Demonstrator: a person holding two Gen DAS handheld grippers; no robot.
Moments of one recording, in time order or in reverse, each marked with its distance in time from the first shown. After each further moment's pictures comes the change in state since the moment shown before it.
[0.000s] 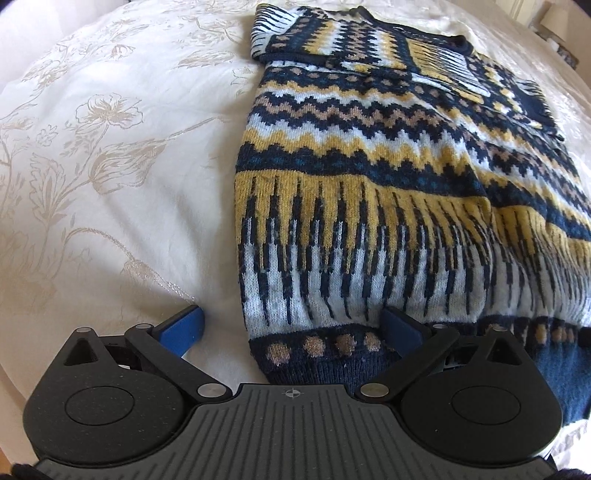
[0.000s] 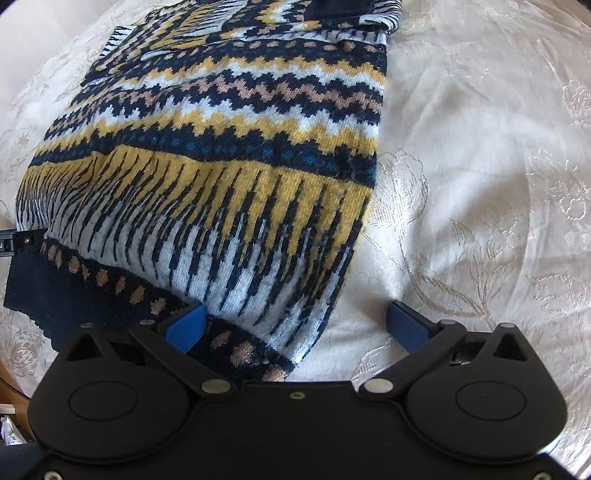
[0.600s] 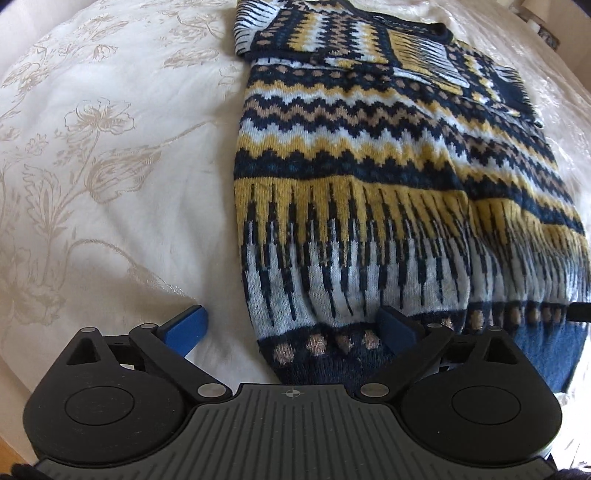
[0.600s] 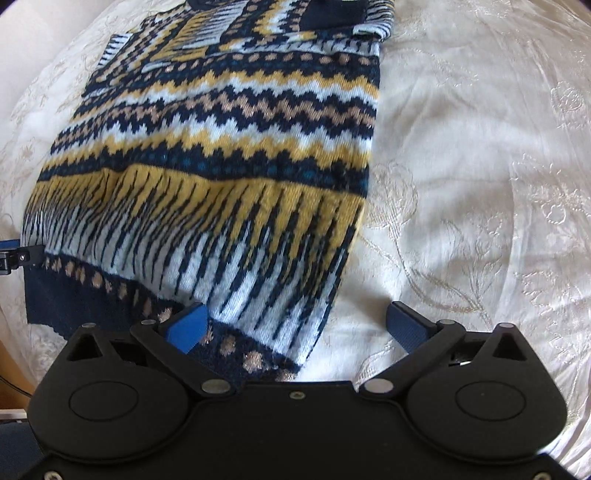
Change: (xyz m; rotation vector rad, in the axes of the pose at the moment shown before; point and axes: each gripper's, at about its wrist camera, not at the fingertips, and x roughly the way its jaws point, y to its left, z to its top) left arm -0.015 0.015 0.014 0.036 0.078 -0.064; right arm -0.019 -0.001 0.018 0.026 0.047 -0.002
